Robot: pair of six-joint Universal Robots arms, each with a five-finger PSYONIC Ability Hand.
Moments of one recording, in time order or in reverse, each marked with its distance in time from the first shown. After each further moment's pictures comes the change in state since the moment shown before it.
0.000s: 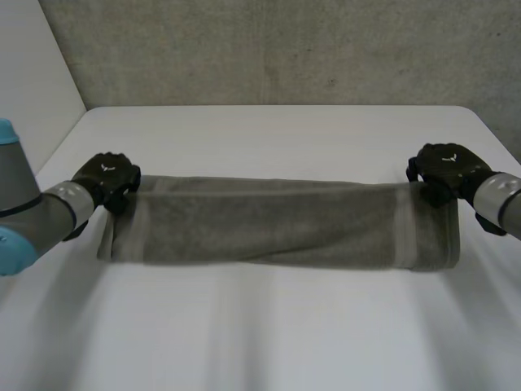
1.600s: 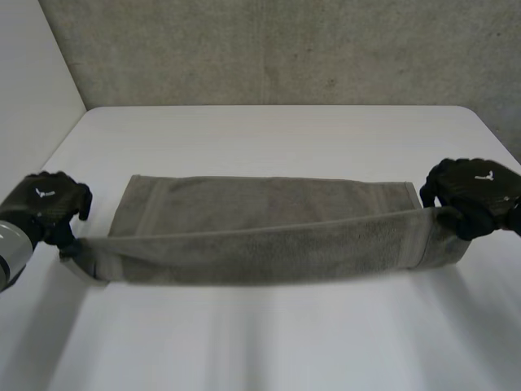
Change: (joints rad) left arm 0.128 0.550 -0.562 0.040 -0.059 0.017; right arm -0.139 -0.487 0.382 0.220 -0.193 -0.038; left_hand -0.539 -0.599 0.000 0.000 -0.600; right_hand 0.000 0.000 0.000 0.000 -0.001
